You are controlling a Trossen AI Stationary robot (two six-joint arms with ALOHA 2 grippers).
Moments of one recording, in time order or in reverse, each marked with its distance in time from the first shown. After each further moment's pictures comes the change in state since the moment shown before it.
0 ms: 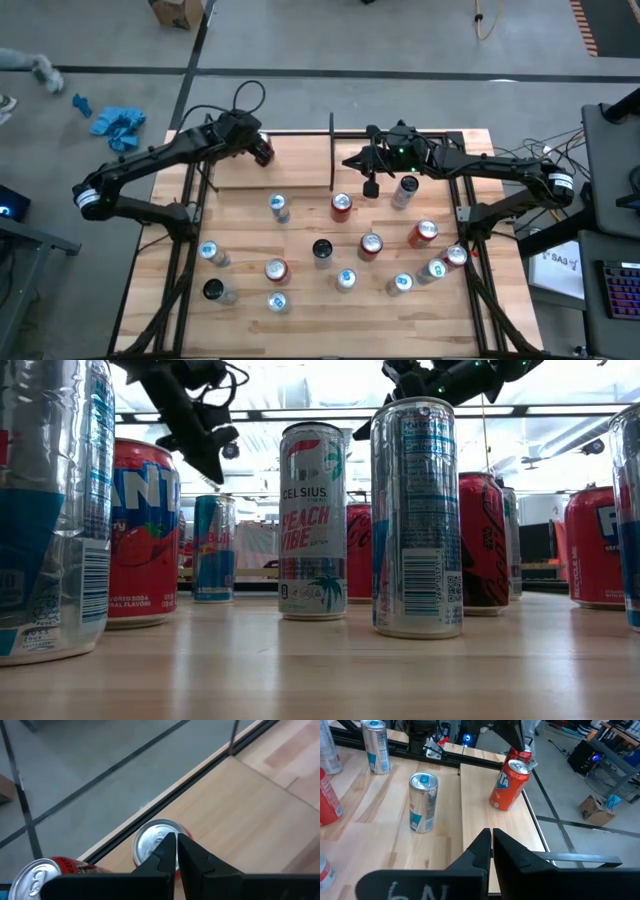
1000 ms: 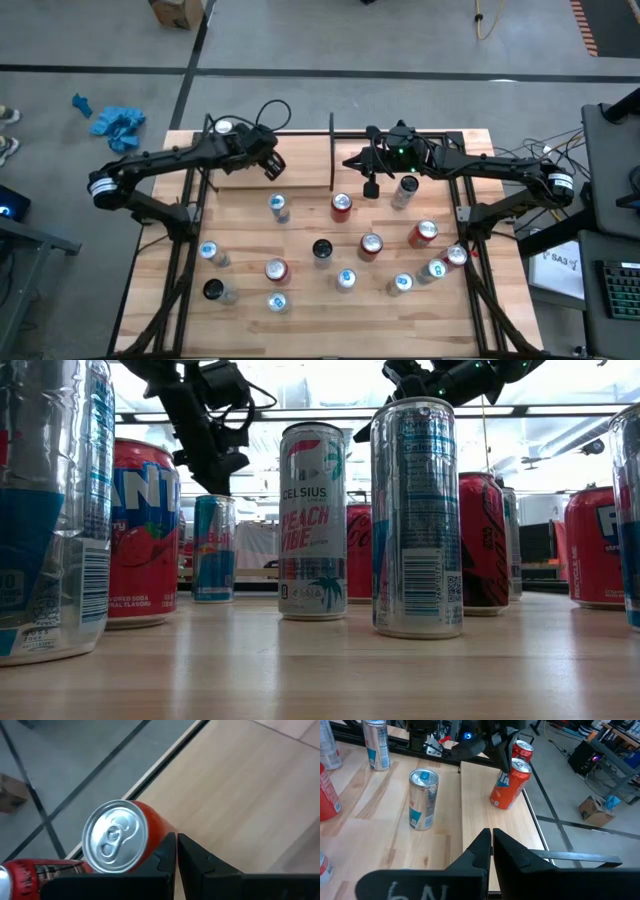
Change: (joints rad) left arm -0.099 0.154 -0.003 -0.021 -0.087 0.010; right arm 0.000 0.000 -0.008 0.001 0.000 -0.016
